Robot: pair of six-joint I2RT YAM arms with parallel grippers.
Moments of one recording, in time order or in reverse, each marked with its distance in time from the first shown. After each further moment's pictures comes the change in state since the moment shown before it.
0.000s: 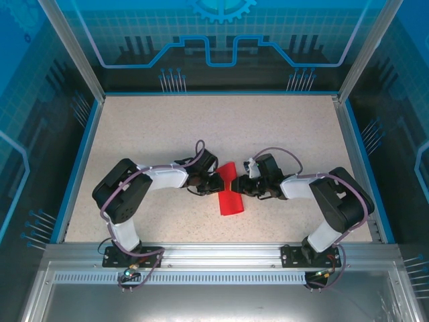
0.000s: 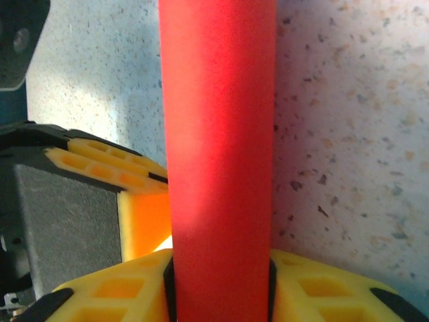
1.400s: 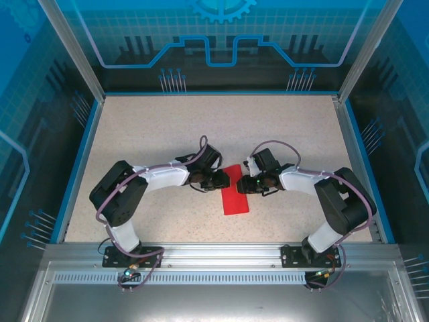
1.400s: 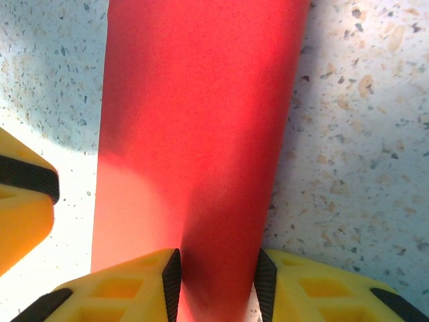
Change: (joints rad) left arm -0.026 -0.042 0.074 -0.067 -0.008 0.031; right arm -0.002 -0.013 0.154 -0.409 0.199 -0.302
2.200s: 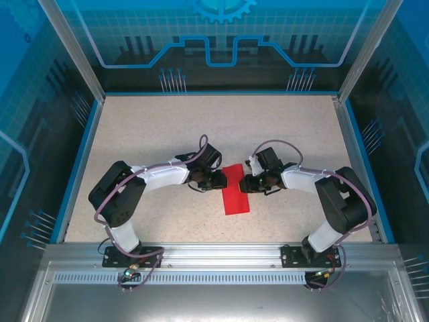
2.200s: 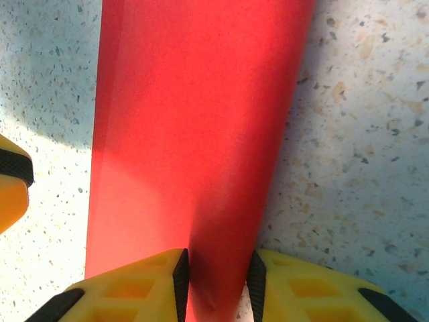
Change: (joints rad) left arm -0.001 -0.005 0.027 -0.102 -0.053 0.046; right arm -0.040 0.005 -0.001 -0.008 -0.035 -0.051
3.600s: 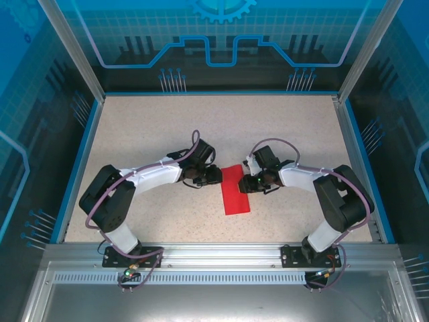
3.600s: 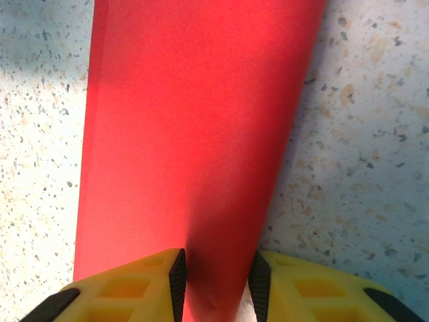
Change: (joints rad) left arm 0.048 -0.079 -0.016 -0.018 -0.026 0.006; right arm 0.023 0.024 0.050 -0.070 0.033 -0.040
